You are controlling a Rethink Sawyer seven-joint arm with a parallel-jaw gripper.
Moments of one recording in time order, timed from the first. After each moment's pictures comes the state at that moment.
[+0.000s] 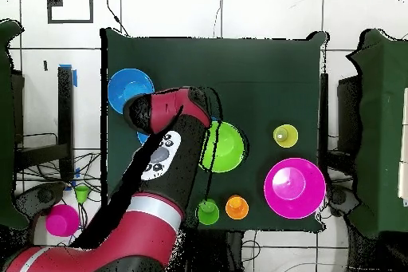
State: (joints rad) arm 0.20 -0.31 -0.42 1.24 -0.11 0.99 2.30
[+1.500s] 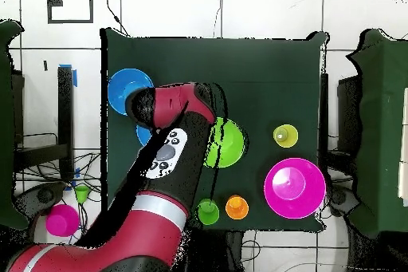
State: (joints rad) arm 0.18 -0.31 -0.42 1.21 -0.07 0.99 2.30
